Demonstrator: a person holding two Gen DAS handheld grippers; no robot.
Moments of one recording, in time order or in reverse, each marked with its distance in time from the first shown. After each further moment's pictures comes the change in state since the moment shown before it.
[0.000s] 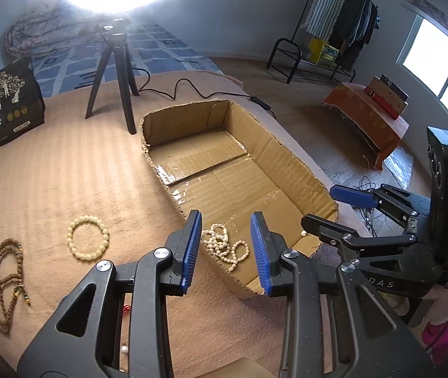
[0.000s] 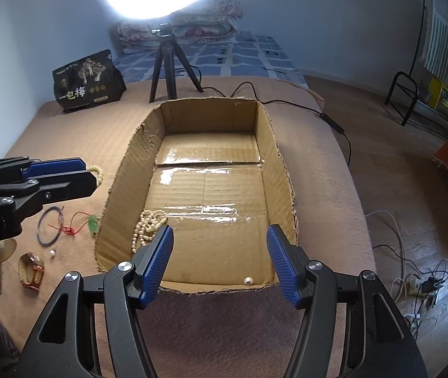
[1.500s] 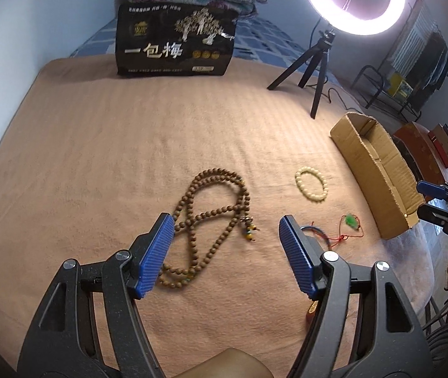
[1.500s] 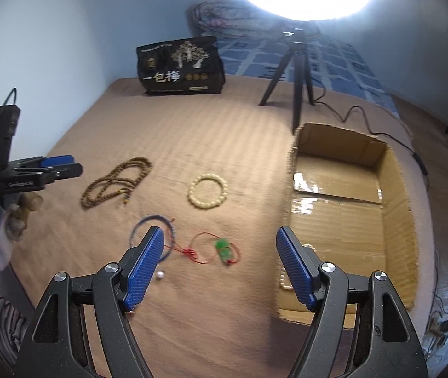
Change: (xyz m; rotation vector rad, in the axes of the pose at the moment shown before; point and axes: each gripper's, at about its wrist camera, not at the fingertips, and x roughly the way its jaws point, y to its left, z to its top) left arm -0.117 0.244 -0.086 -0.287 0.031 0.216; right arm 0.004 0.138 0.040 -0.165 0.078 0.257
